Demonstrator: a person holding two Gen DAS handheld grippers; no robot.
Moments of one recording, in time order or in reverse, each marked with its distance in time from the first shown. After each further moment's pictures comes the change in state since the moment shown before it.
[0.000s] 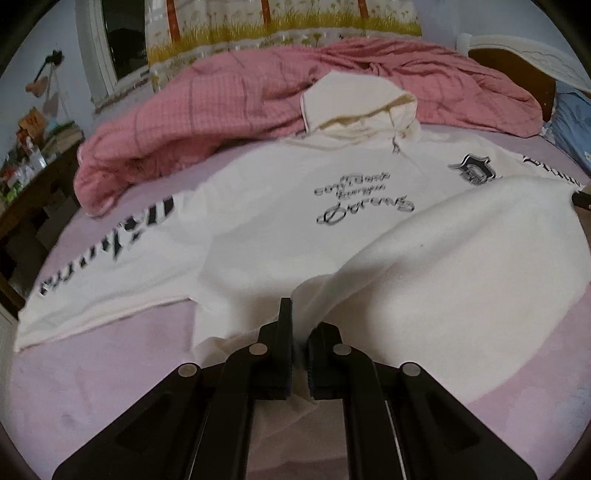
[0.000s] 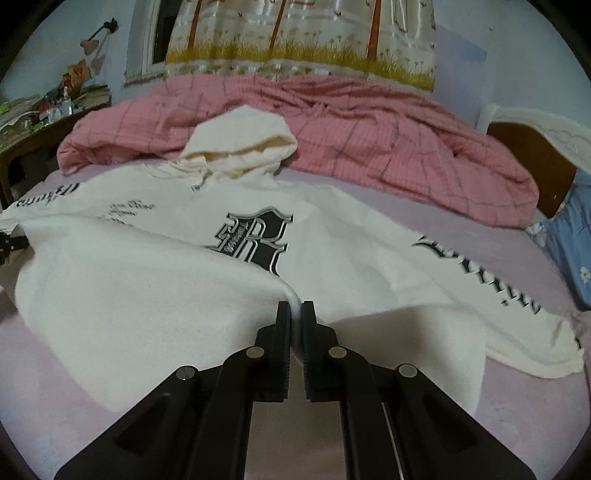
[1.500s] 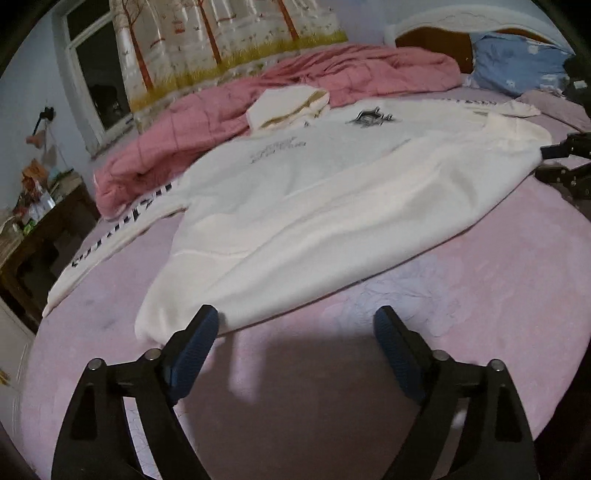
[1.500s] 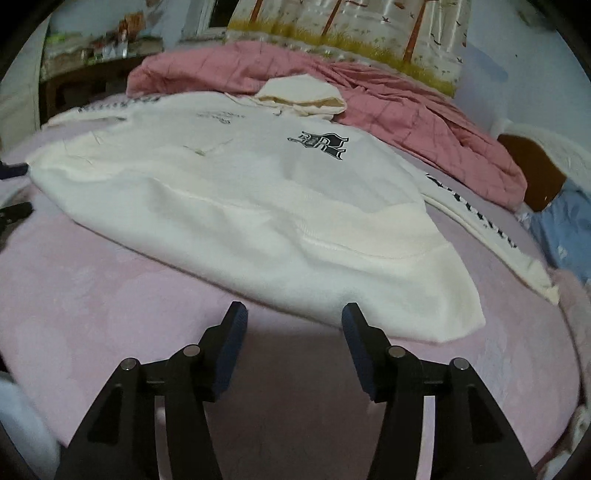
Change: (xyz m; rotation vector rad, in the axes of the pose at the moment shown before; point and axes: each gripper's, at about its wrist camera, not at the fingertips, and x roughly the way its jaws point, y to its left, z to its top) left arm -0.147 -0.074 -0.188 0.197 -0.112 -0.006; right arm -0.144 0.075 -0.183 -0.177 0.050 -0.015
